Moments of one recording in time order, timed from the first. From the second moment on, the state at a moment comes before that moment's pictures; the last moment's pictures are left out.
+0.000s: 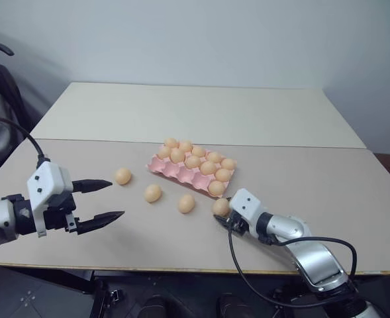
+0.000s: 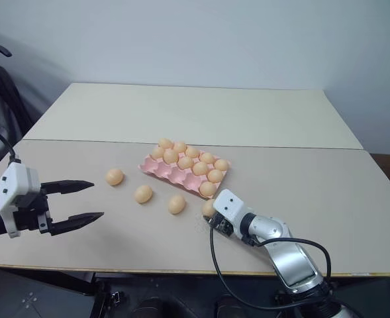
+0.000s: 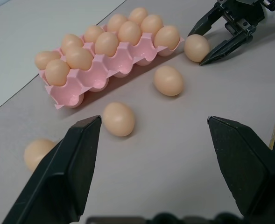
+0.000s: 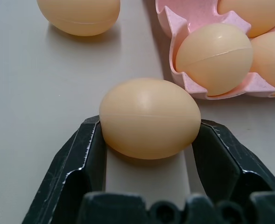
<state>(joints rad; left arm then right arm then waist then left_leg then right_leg) 0.08 1.00 0.53 -0.50 -0.63 0.54 -1.08 -0.23 -0.50 0.28 -0.35 0.02 0.55 0.58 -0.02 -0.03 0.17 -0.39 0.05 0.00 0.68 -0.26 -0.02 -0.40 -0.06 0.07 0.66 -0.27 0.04</state>
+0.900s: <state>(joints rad) 0.06 1.00 0.49 -0.45 -0.60 0.53 -1.09 -0.59 -0.39 0.36 -0.18 -0.01 0.54 0.60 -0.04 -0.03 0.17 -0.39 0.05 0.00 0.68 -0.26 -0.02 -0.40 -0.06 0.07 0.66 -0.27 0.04</state>
